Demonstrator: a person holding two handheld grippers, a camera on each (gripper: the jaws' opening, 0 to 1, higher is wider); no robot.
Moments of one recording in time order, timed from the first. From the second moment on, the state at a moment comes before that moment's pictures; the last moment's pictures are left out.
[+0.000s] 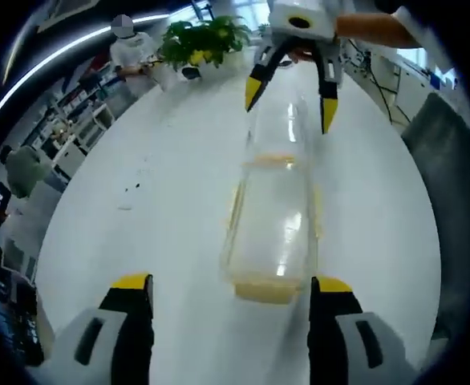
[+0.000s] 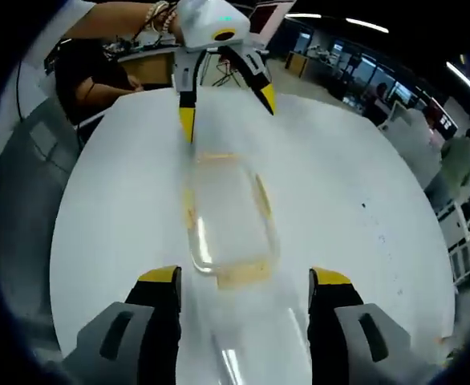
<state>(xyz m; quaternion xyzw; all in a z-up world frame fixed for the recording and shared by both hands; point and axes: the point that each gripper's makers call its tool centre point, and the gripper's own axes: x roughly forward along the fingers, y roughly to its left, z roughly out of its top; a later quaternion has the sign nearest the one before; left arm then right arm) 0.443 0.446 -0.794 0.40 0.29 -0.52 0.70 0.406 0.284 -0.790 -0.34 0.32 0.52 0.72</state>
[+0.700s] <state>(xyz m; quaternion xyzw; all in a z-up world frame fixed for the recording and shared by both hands) 0.420 0.442 -0.840 0.39 0.35 -0.58 0.62 0.412 0.293 -0.847 -0.40 0.39 0.58 0.59</state>
